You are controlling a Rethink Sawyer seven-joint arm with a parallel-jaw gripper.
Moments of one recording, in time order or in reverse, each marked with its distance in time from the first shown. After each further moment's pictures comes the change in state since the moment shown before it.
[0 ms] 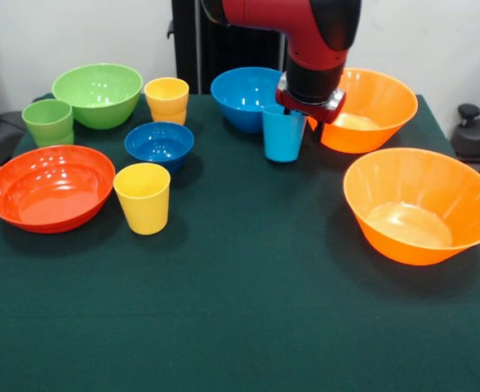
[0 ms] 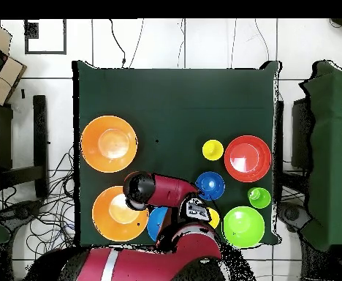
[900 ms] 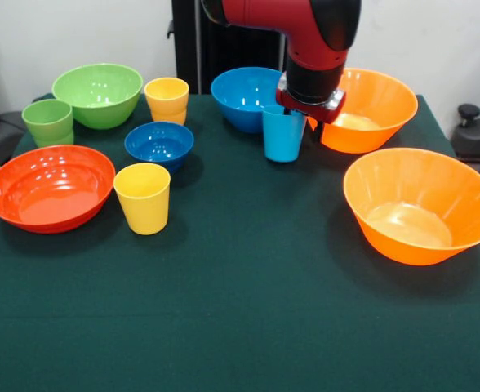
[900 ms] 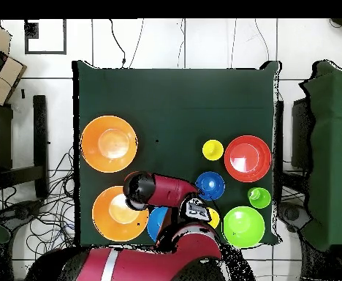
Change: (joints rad) arm 0.000 0.000 -0.001 0.000 0.000 0.000 0.000
